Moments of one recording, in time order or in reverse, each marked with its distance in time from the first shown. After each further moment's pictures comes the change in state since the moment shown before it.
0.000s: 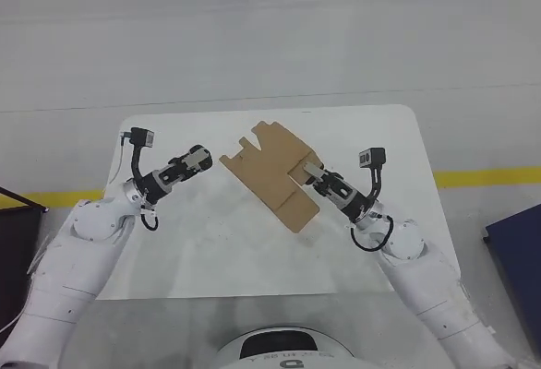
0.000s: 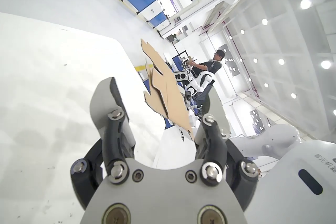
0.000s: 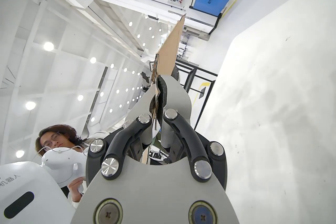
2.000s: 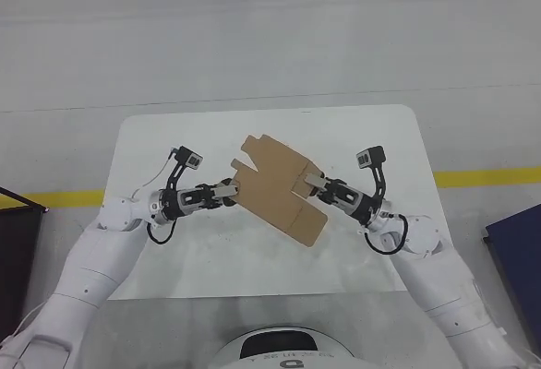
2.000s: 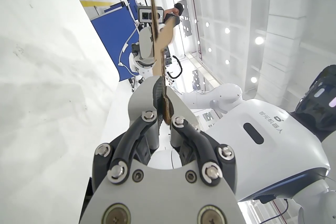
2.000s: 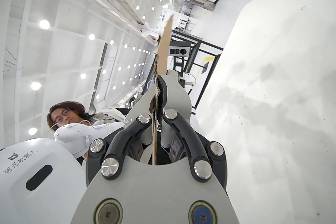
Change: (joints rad) left arm -0.113 -0.084 0.171 0.186 -0.405 0.006 -0.548; right arm -0.006 0.017 0.062 -0.016 0.078 0.055 0.249
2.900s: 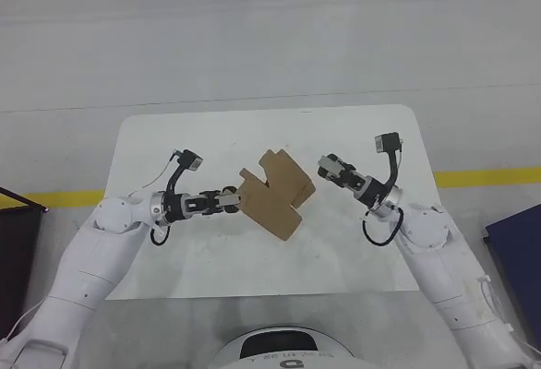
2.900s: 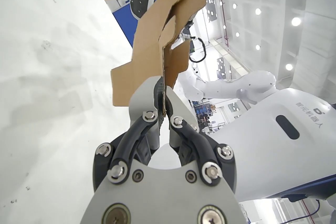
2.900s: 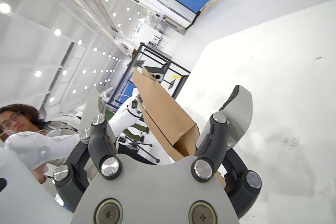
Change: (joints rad) left arm 0.019 0.019 -0.030 -0.057 0.220 -0.048 0.047; right arm 0.041 0.002 0.039 -0.032 -0.327 0.002 -0.177
